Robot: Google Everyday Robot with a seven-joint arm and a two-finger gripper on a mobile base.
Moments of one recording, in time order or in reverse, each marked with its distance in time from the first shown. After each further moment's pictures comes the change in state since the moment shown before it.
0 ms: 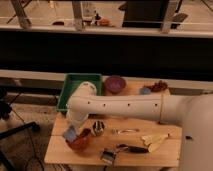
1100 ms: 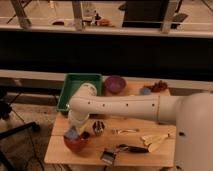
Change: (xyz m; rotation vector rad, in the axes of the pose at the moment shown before) arm 0.011 0.001 0.019 -0.019 -0.006 0.018
